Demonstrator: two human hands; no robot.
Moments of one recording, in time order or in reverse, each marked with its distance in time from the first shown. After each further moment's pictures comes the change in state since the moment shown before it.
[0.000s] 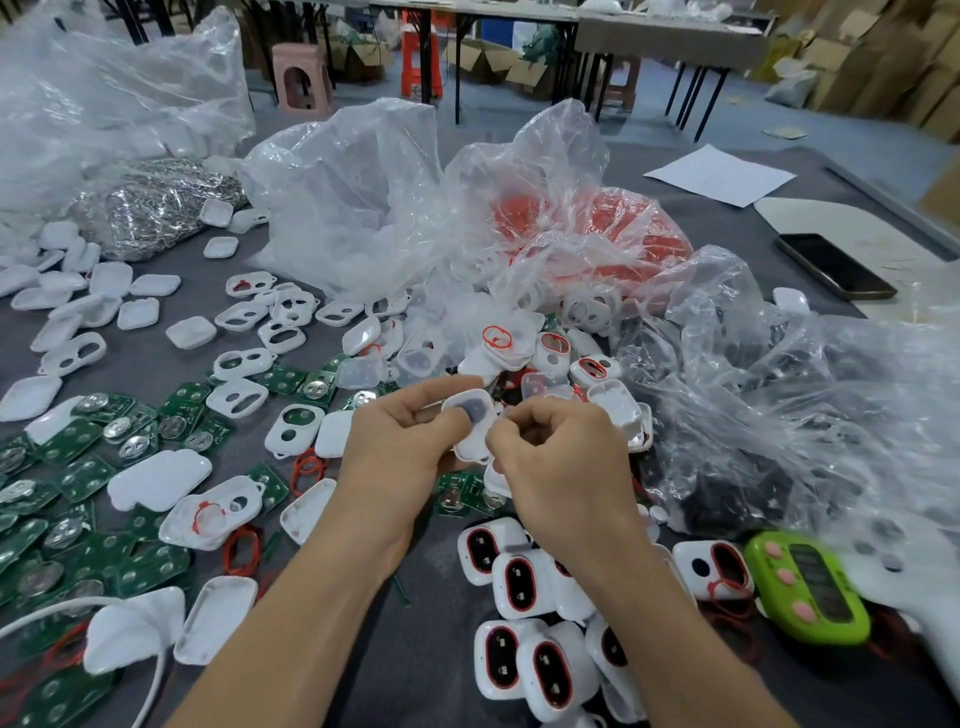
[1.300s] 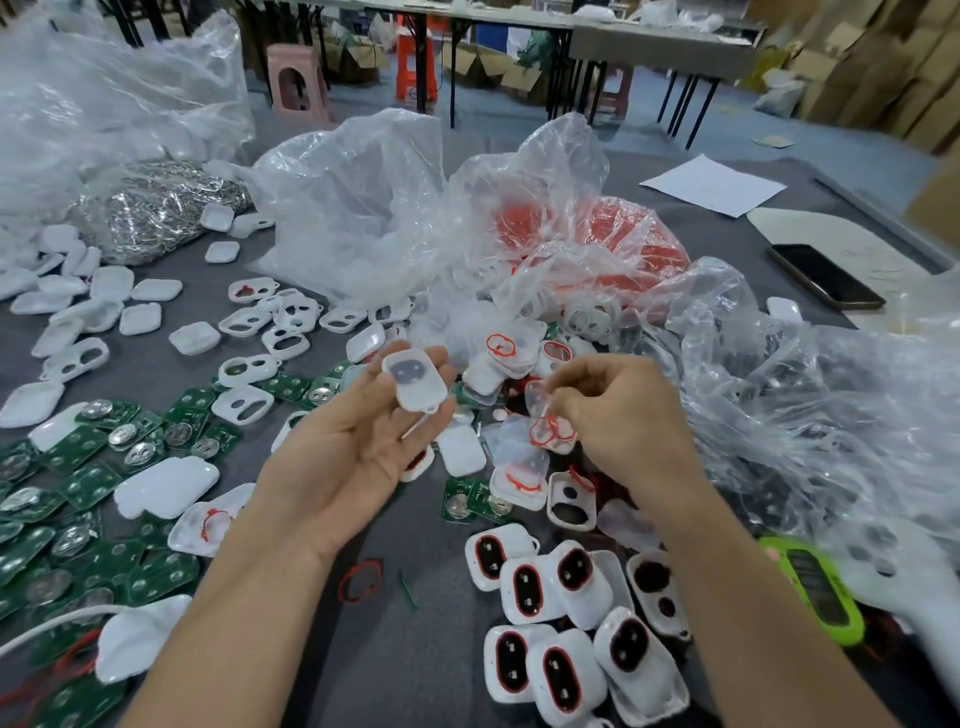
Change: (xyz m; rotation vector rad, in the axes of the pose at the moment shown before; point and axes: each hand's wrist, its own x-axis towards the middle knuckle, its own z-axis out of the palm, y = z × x) left_hand 0.018 0.021 -0.043 -0.654 -0.231 -0.205; right_hand 0.047 -0.002 -0.038 -0.140 0.000 0.024
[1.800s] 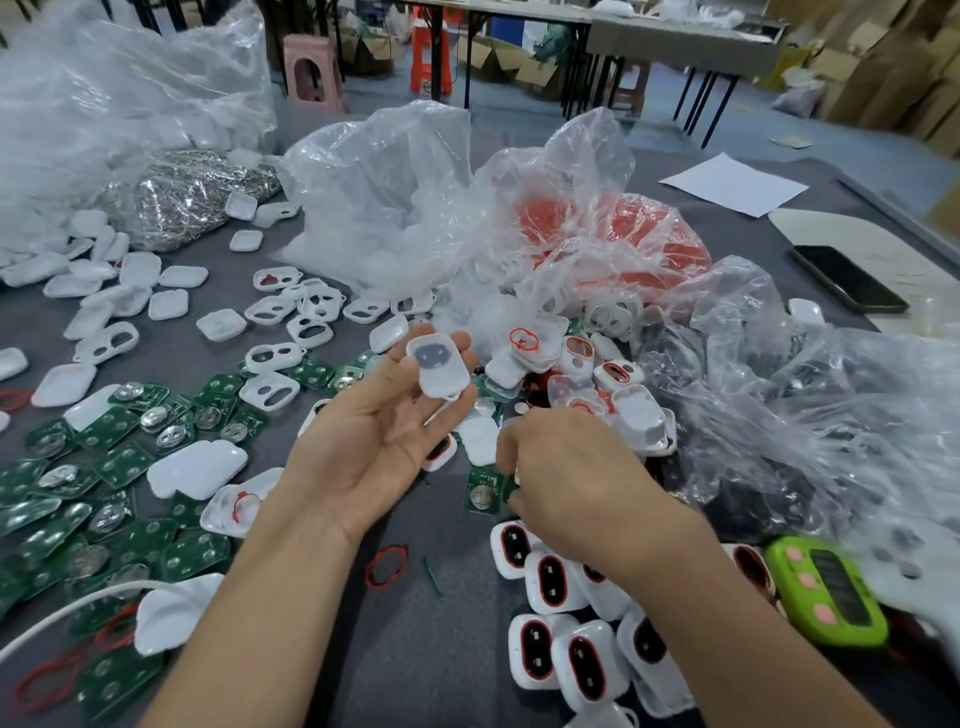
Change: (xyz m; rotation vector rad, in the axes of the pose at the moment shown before) left_hand 0.001 0.003 -0.003 -0.029 -0.014 0.001; right_hand -0.042 -0.036 0.031 -0.777 -0.425 -0.380
